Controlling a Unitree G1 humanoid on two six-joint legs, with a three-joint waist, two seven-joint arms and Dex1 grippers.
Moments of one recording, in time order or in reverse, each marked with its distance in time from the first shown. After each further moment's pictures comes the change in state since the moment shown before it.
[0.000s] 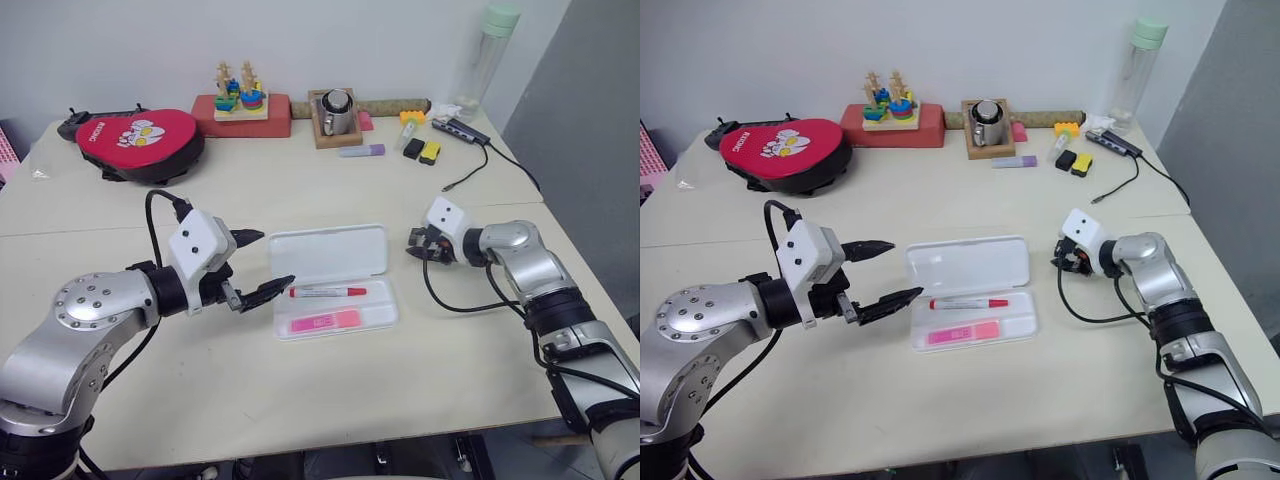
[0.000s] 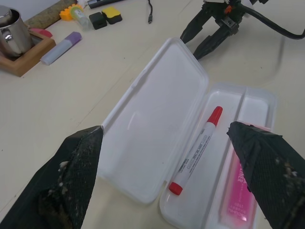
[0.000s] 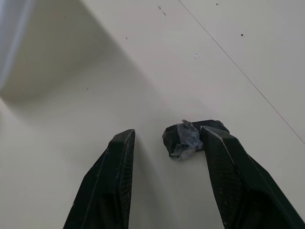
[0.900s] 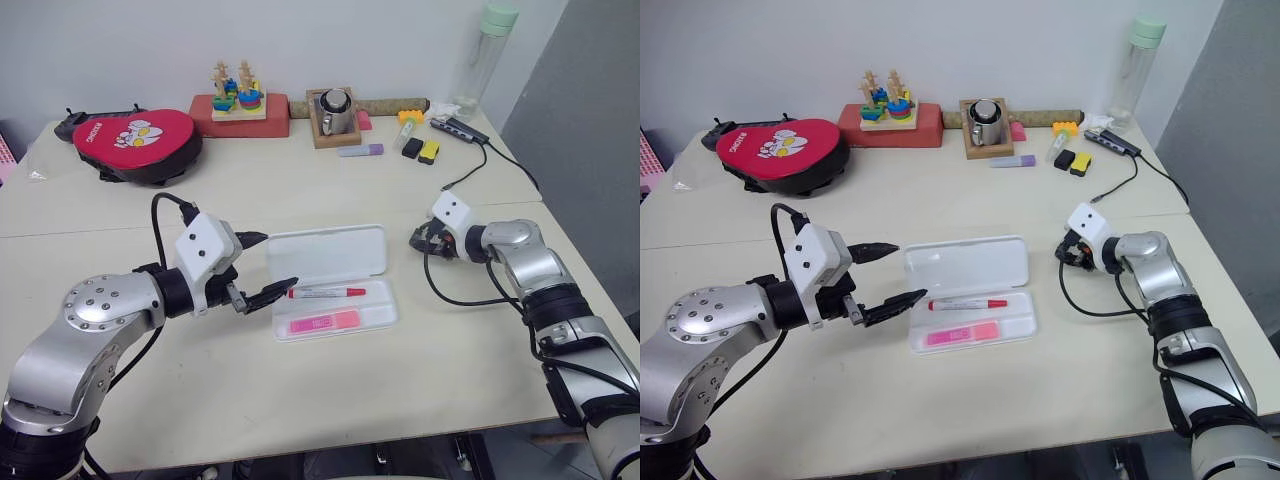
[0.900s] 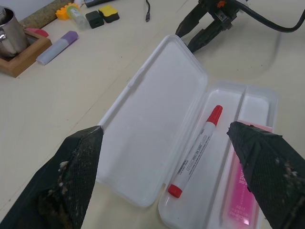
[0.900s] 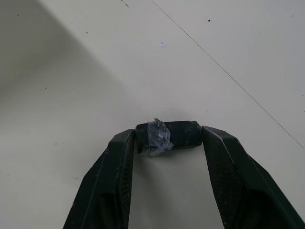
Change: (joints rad) left arm 0.002 -0.011 -0.038 0.008 0.028 -0.022 0.005; right arm -0.031 0.011 -0.039 0.121 -0.003 -0.016 -0.064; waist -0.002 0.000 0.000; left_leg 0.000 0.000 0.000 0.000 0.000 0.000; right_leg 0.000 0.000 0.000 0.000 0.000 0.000
